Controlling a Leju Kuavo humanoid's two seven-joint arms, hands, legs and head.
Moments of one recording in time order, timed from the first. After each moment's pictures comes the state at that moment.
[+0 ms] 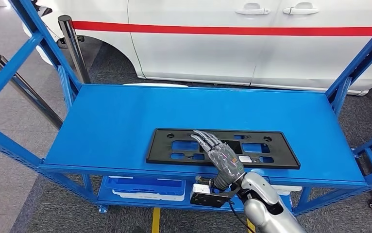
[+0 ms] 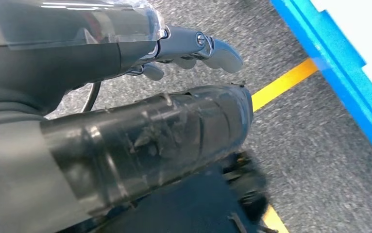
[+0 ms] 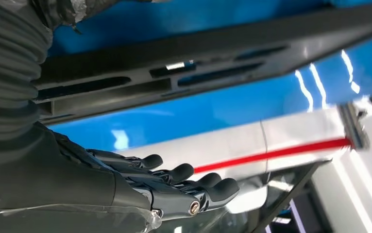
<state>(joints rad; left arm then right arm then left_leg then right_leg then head) -0.12 -0.22 0.90 -0.21 -1.31 0.24 -0.33 -0.33 -0.16 0.59 -1.44 0.63 -0.07 -0.33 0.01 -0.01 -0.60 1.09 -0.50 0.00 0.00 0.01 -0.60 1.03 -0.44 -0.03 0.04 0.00</state>
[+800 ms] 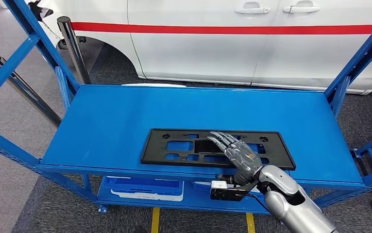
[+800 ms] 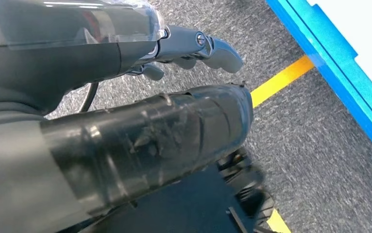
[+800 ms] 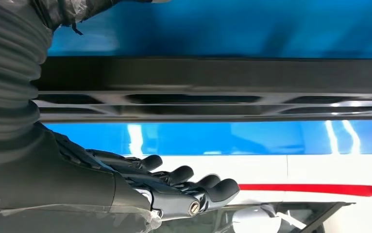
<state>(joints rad) -0.12 -0.22 0.87 -0.21 -1.32 0.24 -0.32 -0.42 -0.33 0.66 -1.39 0.61 -0.02 -0.31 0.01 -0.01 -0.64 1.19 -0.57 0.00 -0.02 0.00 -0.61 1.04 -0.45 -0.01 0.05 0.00</state>
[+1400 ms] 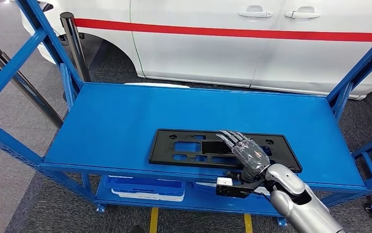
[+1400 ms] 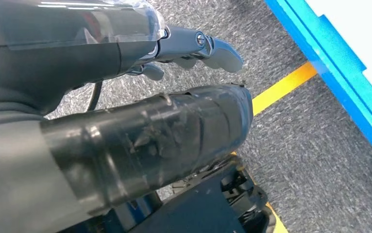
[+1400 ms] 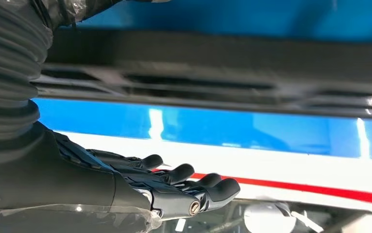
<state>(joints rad) -0.12 -0.22 0.87 -0.21 -1.32 0.24 -0.31 -0.42 -0.38 0.63 -1.37 0.68 -0.06 -0.28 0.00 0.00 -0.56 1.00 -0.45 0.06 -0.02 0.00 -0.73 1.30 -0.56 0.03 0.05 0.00</state>
